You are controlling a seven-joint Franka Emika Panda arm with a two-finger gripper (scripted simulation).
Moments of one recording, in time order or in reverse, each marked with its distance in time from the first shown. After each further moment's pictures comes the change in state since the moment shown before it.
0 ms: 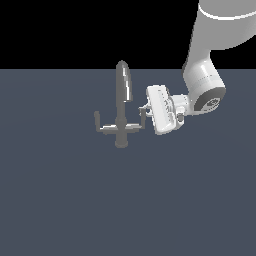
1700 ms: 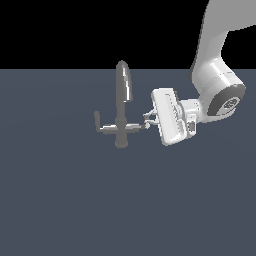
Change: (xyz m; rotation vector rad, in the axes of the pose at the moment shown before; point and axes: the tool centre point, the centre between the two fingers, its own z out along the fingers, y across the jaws) arm -0.046 0.050 -0.003 -0.003 0.009 -0.030
